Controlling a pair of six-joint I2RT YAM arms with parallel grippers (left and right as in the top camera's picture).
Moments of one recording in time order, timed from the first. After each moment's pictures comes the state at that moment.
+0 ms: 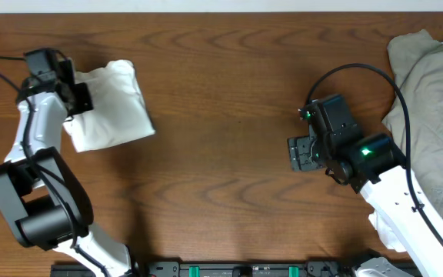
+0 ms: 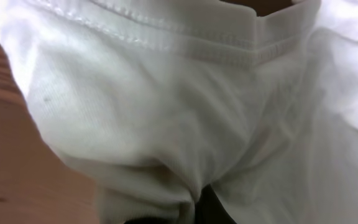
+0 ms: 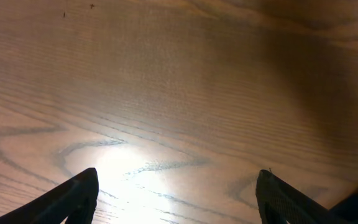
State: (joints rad) left arm 0.36 1.87 1.35 -0.54 -0.04 0.12; right arm 0.44 1.26 1.10 -1.00 0.09 0.25
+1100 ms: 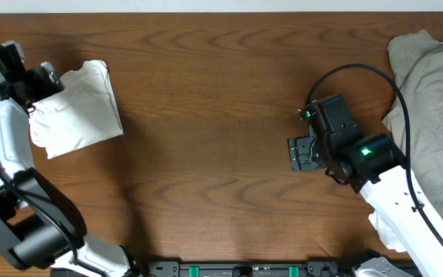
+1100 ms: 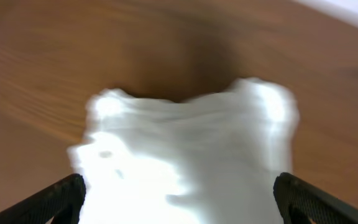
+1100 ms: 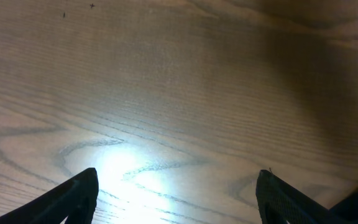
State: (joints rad) left arm 0.52 1.79 1.45 -0.53 0.22 0.01; right arm 0.44 1.26 1.10 -1.00 0.09 0.26
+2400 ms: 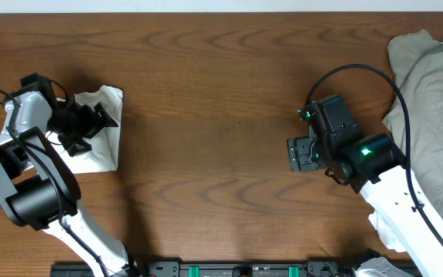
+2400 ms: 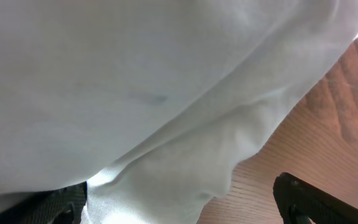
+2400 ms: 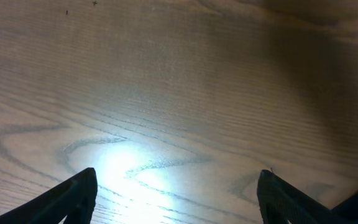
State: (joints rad) left arm 0.47 2.06 1.43 -0.98 0.38 -0.12; right arm 0.44 1.26 1.10 -1.00 0.08 0.26
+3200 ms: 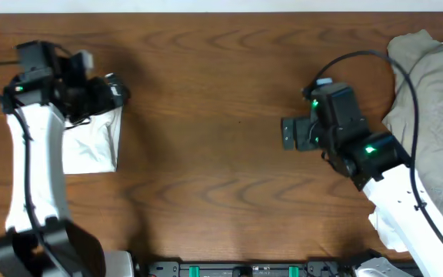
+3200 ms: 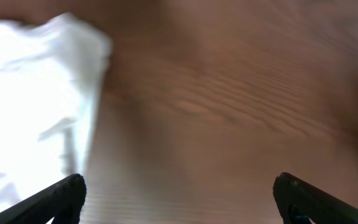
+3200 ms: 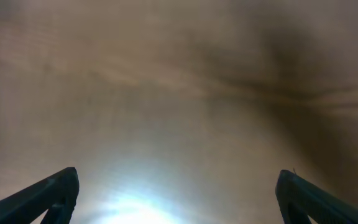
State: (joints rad) left arm 0.20 1.55 1.42 -0.97 0.39 -0.09; right arm 0.39 1.26 1.10 -0.74 0.09 0.27
